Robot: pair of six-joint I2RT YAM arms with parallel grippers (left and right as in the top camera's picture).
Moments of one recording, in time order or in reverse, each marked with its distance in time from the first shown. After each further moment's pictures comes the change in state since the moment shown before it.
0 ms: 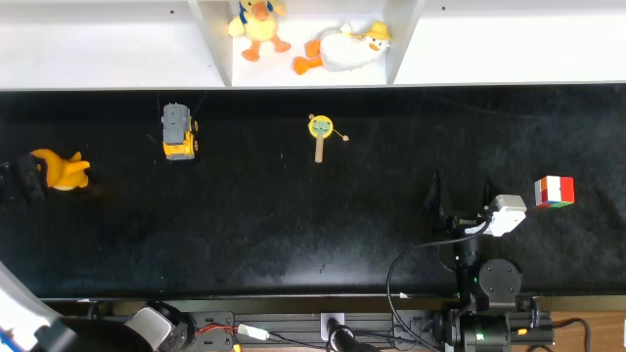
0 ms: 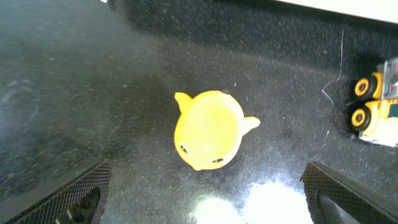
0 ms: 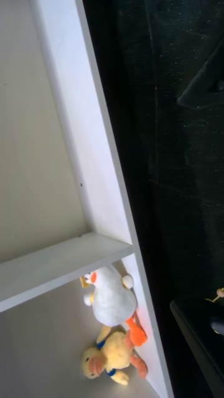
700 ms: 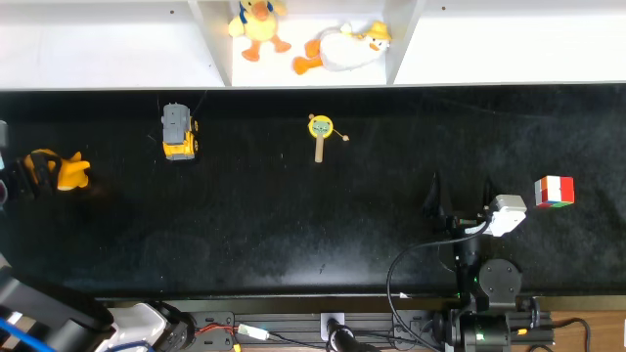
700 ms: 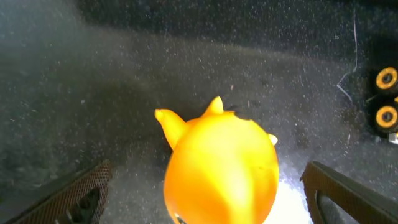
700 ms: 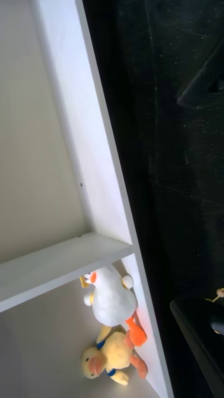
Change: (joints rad) left arm 0.000 0.207 -0.039 0.140 0.086 0.074; right arm 0.000 0.000 0.000 0.000 0.000 0.000
